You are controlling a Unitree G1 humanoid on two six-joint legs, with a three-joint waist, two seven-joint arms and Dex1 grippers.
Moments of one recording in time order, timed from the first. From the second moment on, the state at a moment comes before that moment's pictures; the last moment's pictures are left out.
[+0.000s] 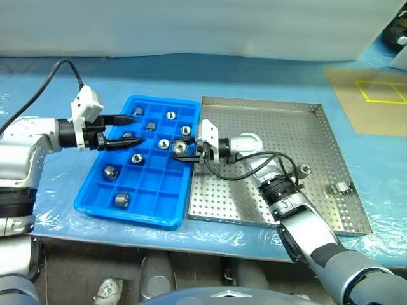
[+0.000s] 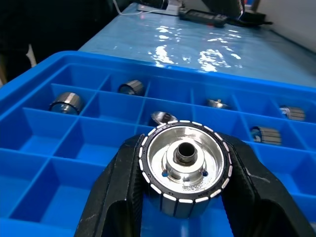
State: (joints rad) left arm -0.49 0.87 0.17 -0.01 -0.47 0.57 -1.26; right arm -0.80 -0.14 0.31 0.60 0.12 -0.14 1.15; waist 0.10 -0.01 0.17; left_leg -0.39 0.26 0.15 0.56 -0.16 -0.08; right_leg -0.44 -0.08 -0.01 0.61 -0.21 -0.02
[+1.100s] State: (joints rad) left arm -0.67 0.80 0.05 -0.05 -0.57 0.62 -1.32; right arm -0.72 -0.32 0.19 0.60 0.09 -0.20 1.09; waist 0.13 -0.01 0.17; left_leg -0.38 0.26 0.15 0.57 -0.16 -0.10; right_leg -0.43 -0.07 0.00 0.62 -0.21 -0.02
